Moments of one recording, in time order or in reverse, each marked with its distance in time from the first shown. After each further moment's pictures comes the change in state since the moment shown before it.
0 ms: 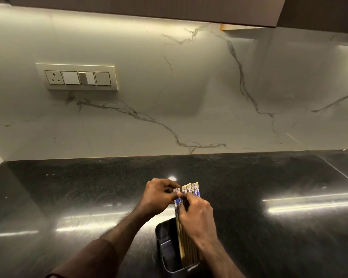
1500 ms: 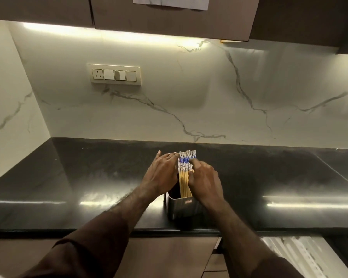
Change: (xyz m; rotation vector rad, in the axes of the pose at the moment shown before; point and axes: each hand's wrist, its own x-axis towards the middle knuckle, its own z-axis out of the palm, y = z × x) left_hand -0.150 0.058 -0.008 0.664 0.178 0.429; right_hand -0.092 -0.034 -0.075 -0.160 0.075 -0.175
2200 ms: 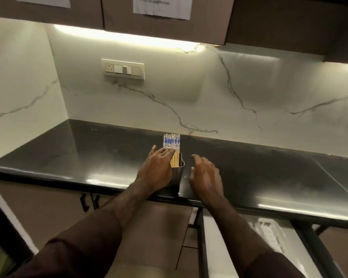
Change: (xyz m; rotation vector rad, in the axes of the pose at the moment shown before) left_hand -0.087 0.141 -0.005 0.076 0.107 -0.090; right_hand -0.111 0.053 -0.108 0.004 -0.022 -0.101
